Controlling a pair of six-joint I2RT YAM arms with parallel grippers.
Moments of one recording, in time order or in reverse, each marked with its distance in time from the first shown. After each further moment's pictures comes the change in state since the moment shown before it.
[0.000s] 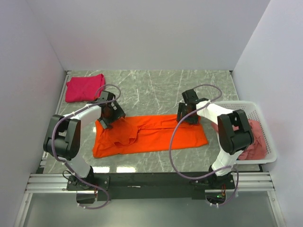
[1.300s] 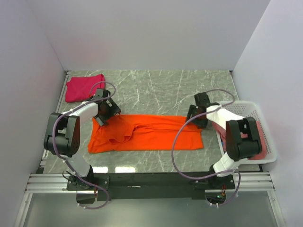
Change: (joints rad) left arm 0.082 0.035 0.034 0.023 -0.022 0.008; right arm -0.123 -0.106 -0.126 0.008 -0.019 0.009
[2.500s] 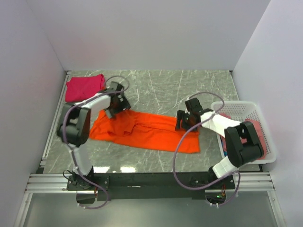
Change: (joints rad) left arm -0.117 0.125 0.162 -0.071 -0.074 0.024; right arm 0.133 -0.047 -0.077 0.094 -0.149 -0.049
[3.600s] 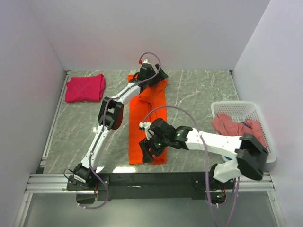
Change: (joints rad) left arm -0.183 0.899 1.225 0.402 0.256 -0.050; right arm 0.718 -0.162 0.023 0.023 -0.287 -0.067
